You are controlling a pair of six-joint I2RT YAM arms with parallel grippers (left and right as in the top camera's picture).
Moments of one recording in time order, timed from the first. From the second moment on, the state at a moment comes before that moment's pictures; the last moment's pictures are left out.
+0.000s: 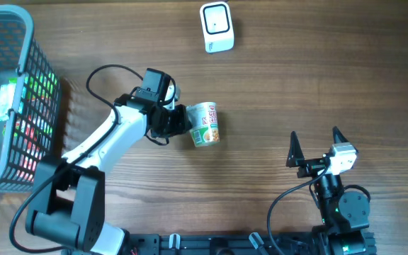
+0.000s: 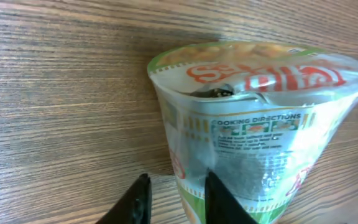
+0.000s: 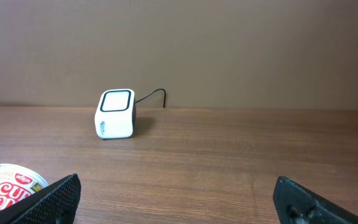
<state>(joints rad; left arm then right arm) -0.32 1.68 1.01 -0.60 0.38 -0.48 0.16 0.01 0.01 0.01 0.04 0.04</state>
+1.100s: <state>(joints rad) -0.46 1.68 1.01 -0.41 0.38 -0.52 0.16 0.01 0.01 0.01 0.03 0.04</state>
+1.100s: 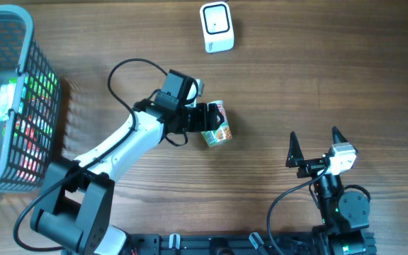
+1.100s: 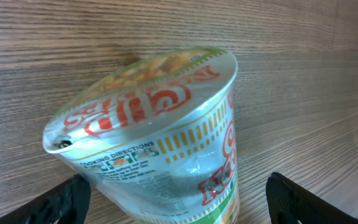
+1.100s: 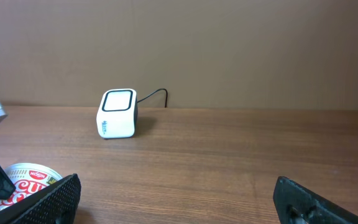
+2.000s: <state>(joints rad) -0.69 1.75 1.01 -0.31 0.07 -0.66 0.16 0.01 0.01 0.01 0.03 0.04</state>
